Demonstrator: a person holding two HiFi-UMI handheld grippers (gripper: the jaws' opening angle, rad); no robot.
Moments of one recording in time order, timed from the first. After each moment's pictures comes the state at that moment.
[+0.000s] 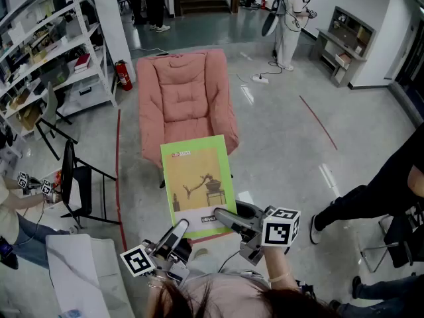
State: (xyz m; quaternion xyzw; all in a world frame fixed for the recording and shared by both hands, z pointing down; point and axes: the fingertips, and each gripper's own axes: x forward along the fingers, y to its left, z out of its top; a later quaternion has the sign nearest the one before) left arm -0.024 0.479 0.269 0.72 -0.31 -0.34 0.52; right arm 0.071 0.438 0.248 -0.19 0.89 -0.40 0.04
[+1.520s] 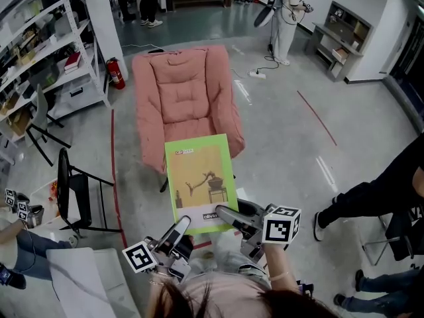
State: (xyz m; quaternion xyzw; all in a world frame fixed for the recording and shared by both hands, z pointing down) left arm -0.085 0.405 0.305 0.71 -0.28 -0.33 0.55; right arm 0.012 0.371 0.284 -0.23 0.88 -0.42 0.03
